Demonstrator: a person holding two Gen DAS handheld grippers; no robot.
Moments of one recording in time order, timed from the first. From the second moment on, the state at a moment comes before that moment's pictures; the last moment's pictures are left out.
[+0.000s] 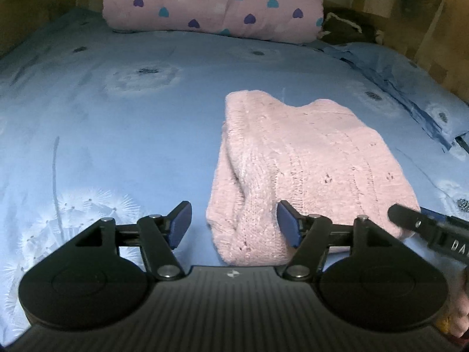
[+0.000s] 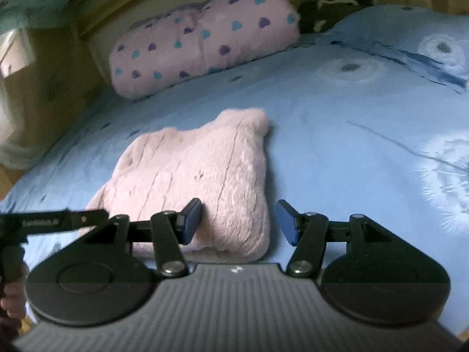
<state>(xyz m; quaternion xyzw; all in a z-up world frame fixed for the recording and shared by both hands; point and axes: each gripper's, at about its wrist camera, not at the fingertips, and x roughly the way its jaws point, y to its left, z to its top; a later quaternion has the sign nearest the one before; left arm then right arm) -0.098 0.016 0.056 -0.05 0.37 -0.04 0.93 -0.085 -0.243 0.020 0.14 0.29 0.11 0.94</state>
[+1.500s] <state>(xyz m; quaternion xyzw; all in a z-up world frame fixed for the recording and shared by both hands) -0.159 -0.043 0.020 0.00 0.41 0.03 0.91 -0.137 -0.222 -0.007 0.02 0.31 0.10 0.94</state>
